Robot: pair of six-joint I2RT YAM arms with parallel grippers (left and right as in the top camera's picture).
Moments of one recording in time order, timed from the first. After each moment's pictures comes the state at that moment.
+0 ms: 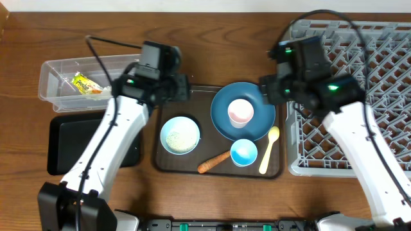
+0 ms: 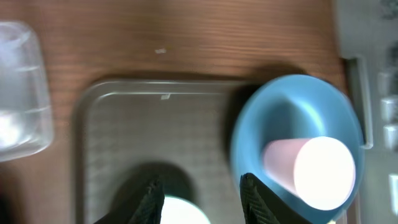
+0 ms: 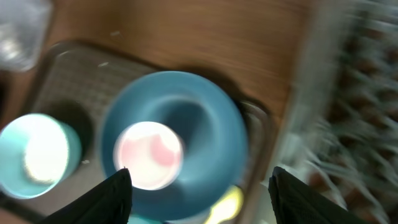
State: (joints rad) left arm -0.31 1.55 1.29 -0.72 0.18 -0.32; right arm 0.31 1.48 1.43 -0.93 -0.05 0.11
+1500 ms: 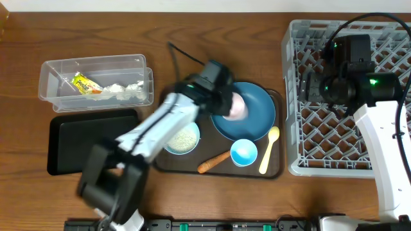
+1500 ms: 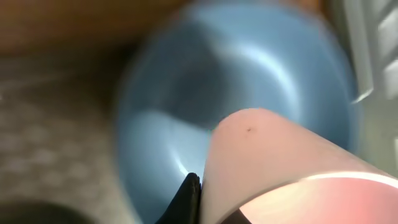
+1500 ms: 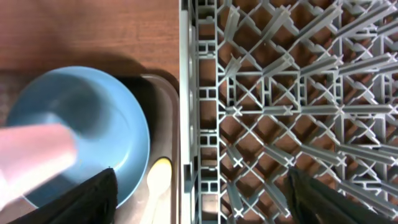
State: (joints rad) left arm -0.52 1.77 1.29 -0.57 0.24 -0.35; right arm 0.08 1.47 1.43 -1.04 0.02 0.15
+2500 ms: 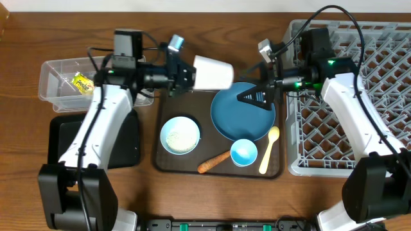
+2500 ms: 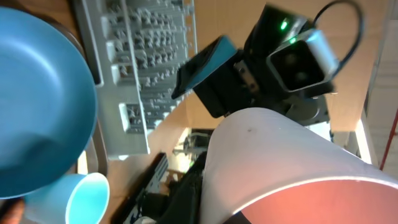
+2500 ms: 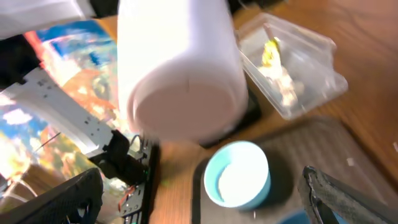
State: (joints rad) left arm -0.12 1.65 1.29 -0.50 1.34 -0.64; right arm 0.16 1.74 1.42 -0.80 -1.39 -0.55
